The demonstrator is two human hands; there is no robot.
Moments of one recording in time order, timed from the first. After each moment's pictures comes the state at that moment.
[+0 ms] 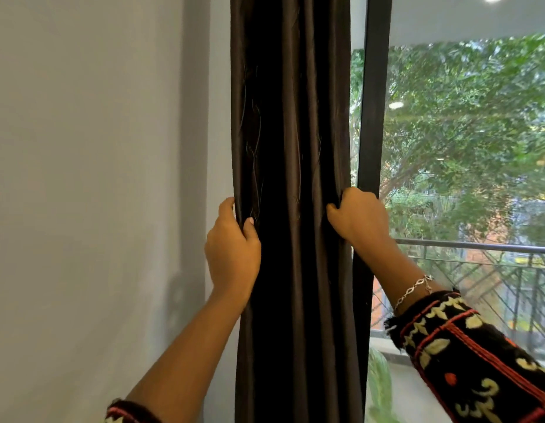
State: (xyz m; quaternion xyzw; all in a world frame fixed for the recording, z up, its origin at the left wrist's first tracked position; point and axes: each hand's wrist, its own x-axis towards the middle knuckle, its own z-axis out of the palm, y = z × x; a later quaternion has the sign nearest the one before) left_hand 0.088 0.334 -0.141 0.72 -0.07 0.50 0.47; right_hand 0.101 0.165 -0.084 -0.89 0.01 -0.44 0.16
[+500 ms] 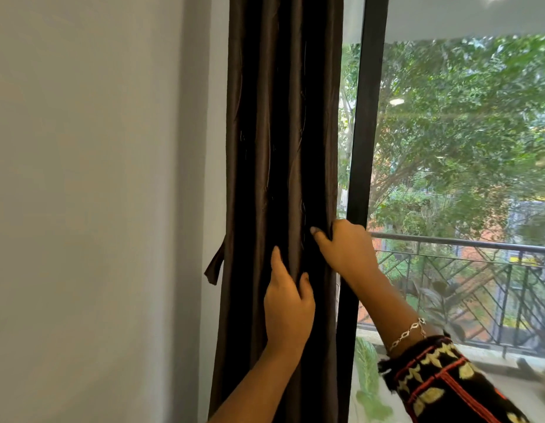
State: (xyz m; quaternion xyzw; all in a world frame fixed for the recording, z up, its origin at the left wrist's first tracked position) left_hand 0.063 0.258 -0.230 0.74 -0.16 0.36 0.54; right_hand 0.079 0.162 -0.140 -0.90 -0.04 -0.39 0.20
